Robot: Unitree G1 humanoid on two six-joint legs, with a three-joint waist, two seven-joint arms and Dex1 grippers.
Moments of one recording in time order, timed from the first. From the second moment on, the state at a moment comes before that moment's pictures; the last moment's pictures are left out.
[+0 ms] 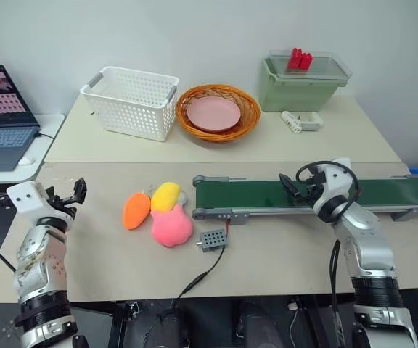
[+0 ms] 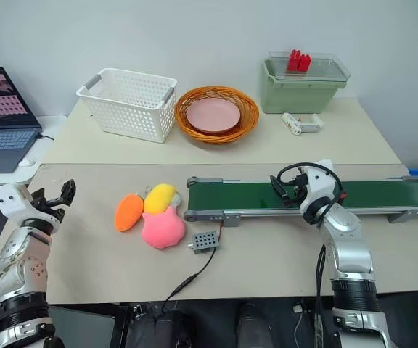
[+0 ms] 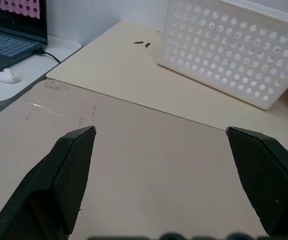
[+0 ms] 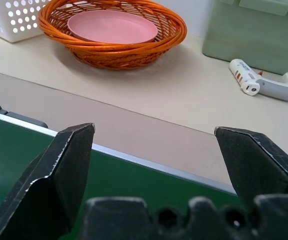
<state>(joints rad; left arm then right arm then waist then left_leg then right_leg) -0.24 0.39 0.55 0.16 -0.43 0.27 -0.25 -0.33 -0.43 -0.16 0.02 0.21 0.29 0.41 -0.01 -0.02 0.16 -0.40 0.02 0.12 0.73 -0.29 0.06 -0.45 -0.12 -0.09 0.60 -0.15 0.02</state>
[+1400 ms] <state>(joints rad) 0.20 0.60 0.29 -0.21 -0.17 0.13 -0.45 -0.30 -0.72 0.17 -0.33 0.46 0.44 1.17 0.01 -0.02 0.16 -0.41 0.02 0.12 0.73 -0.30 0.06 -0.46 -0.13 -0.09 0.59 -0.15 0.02</state>
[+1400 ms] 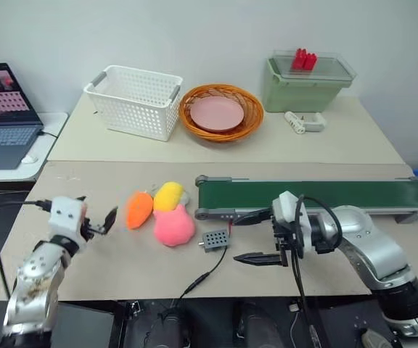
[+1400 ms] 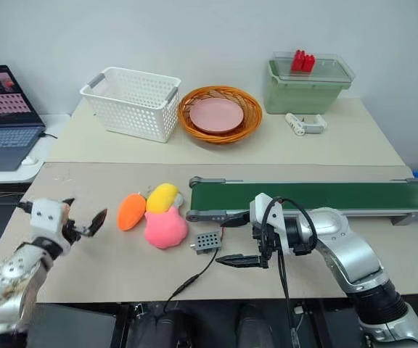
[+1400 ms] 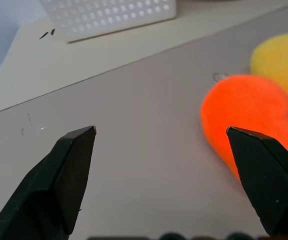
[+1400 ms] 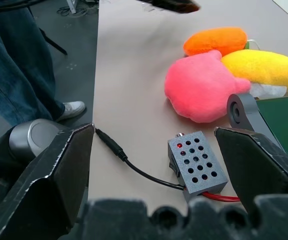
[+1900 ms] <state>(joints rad) 0.24 0.61 0.01 -0.12 0.65 -0.13 -0.01 -0.27 -0.71 0.17 -0.33 0.47 0.44 1.12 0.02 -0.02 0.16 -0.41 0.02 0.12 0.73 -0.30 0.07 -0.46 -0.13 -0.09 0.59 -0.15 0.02</state>
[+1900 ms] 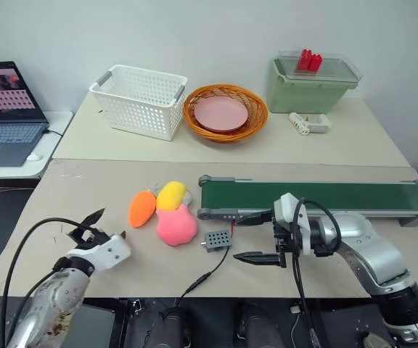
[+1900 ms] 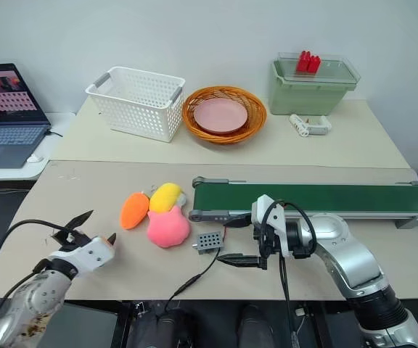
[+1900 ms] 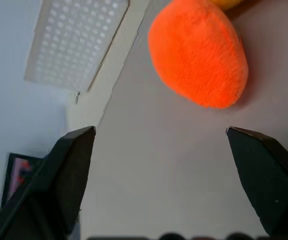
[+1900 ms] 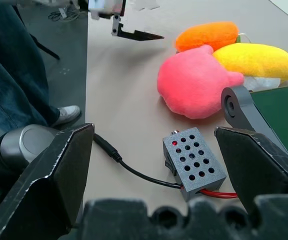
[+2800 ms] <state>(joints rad) -0.08 0.53 -0.11 0.31 0.70 -0.29 0.26 -0.26 -0.71 0.13 -0.35 0.48 0.45 1.07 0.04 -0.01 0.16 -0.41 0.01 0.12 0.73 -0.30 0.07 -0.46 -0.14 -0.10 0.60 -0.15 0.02</state>
